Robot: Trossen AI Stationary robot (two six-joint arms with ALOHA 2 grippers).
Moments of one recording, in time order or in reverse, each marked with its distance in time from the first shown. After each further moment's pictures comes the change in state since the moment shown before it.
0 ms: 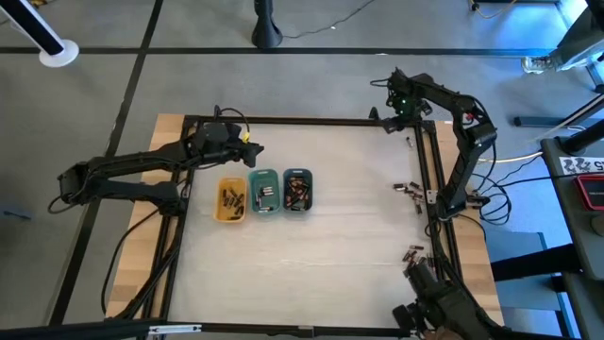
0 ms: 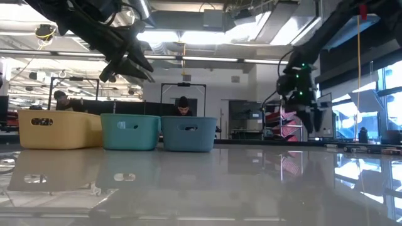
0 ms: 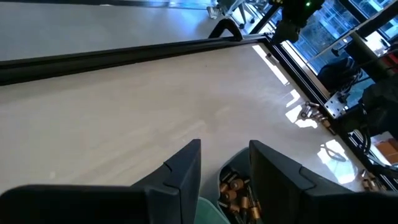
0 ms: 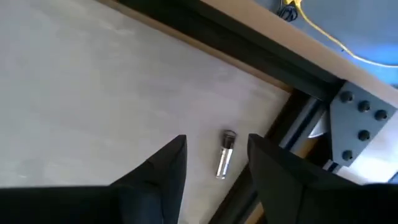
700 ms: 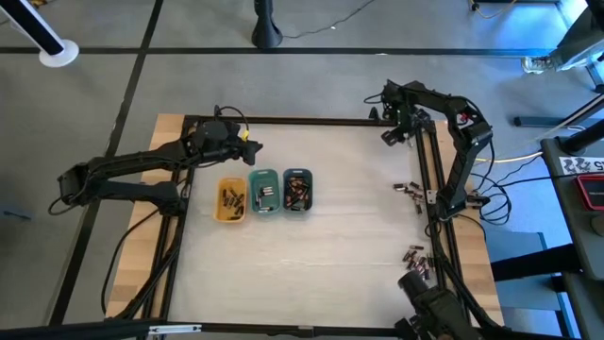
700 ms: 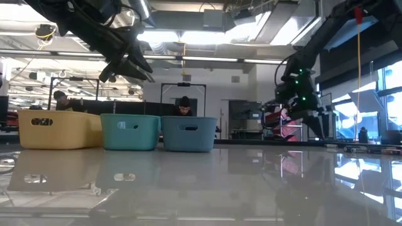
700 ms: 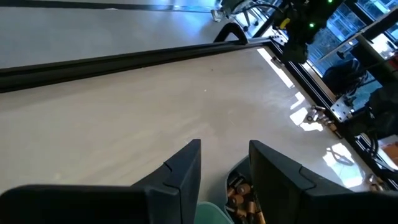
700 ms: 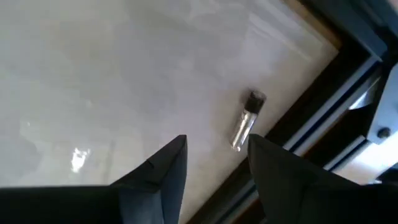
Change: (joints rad) left arm 0.024 0.000 0.000 0.000 0.003 0.018; right arm 0.040 0.024 -0.076 -0.053 0.057 -0.030
